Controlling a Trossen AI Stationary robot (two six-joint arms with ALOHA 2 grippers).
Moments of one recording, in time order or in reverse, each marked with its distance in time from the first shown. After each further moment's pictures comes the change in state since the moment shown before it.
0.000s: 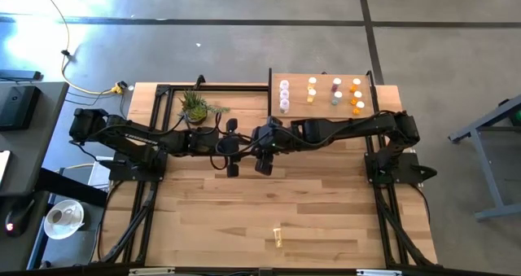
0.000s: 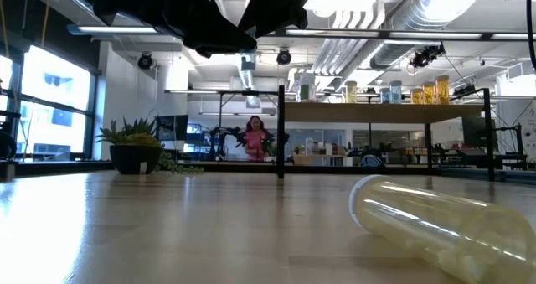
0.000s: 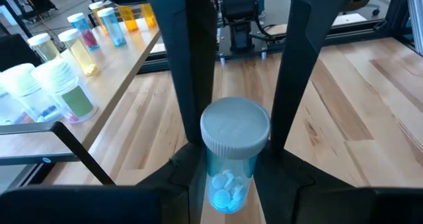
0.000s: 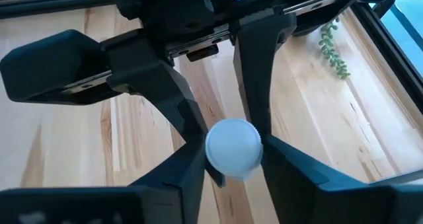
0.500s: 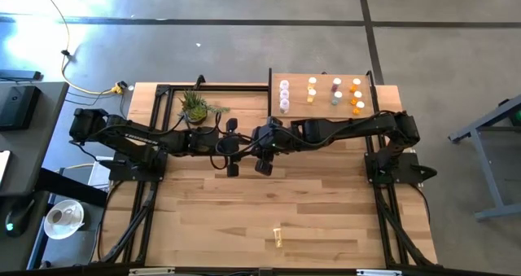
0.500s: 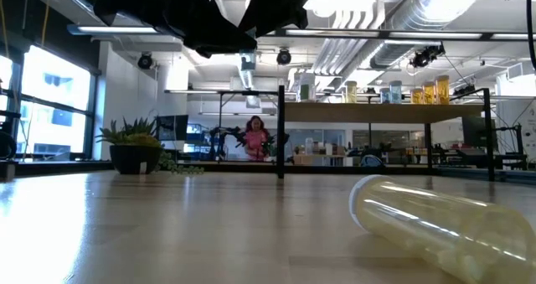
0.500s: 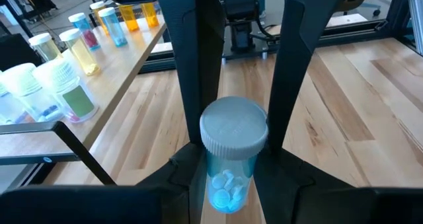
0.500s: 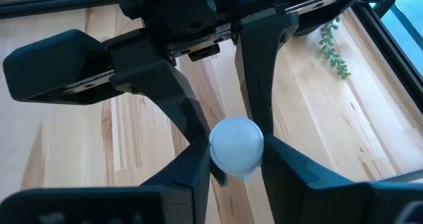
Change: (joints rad) left arm 0.000 0.000 0.000 0.002 0.000 0.000; right arm 0.000 0.000 0.000 0.000 0.000 0.000
